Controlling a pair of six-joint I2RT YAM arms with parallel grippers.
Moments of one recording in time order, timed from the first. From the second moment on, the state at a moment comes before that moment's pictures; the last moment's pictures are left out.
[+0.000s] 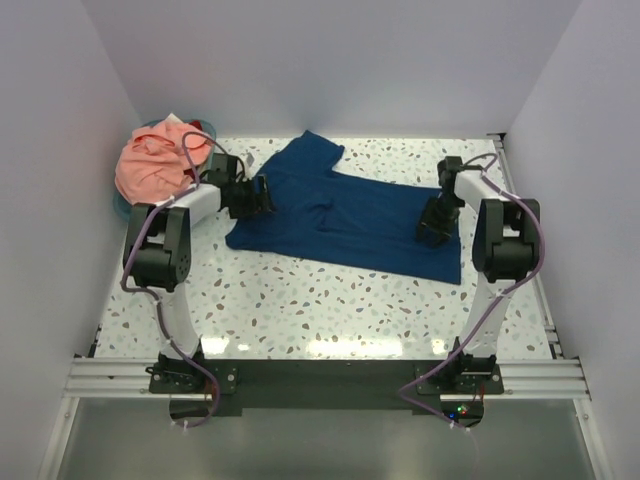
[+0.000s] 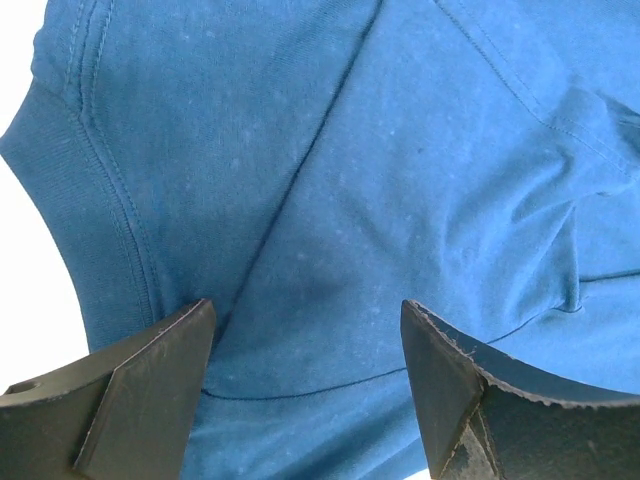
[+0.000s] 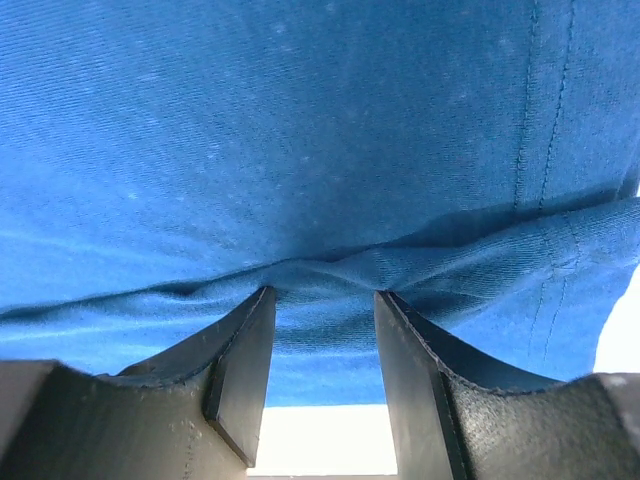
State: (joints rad) left arm -0.13 1.99 1.31 -0.26 0.29 -0.30; right arm -0.01 2.07 1.50 -0.93 -0.04 0.47
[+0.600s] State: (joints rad) left arm -0.19 2.00 1.57 -0.57 0.21 -0.31; right arm -0.01 2.05 1.61 -1.04 -0.01 0.47
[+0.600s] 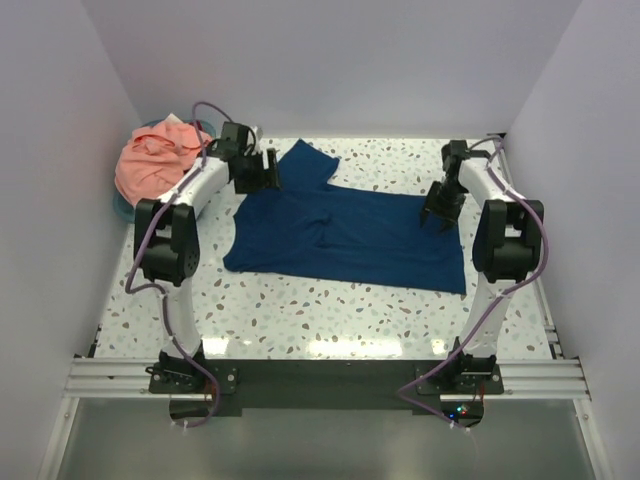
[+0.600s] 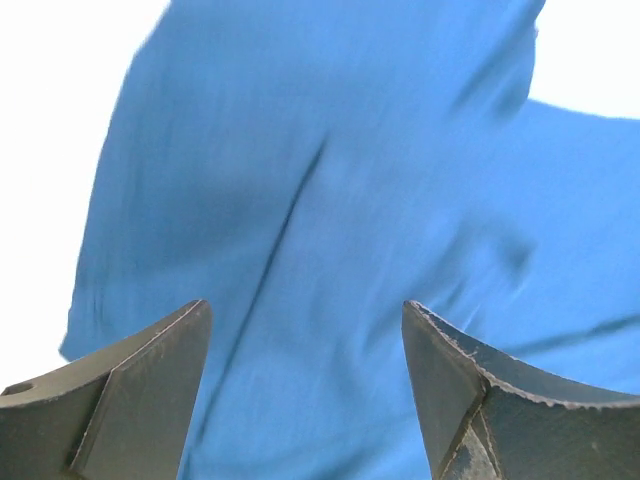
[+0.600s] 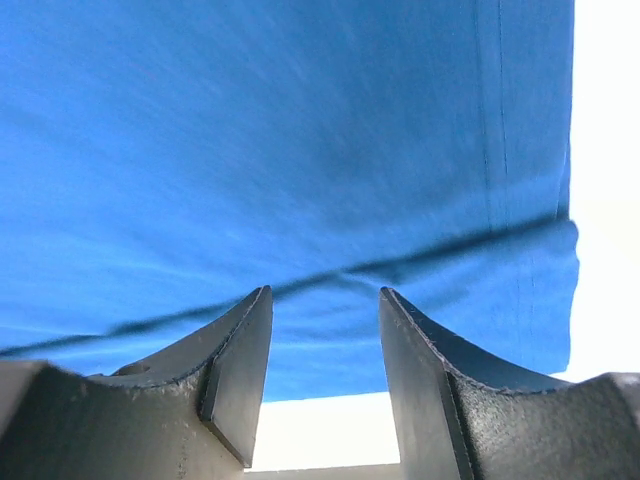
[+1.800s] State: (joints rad) left arm -0.19 2.04 1.41 -0.38 0.30 -0.28; right arm -0.01 2.01 1.41 -0.89 -0.06 0.46
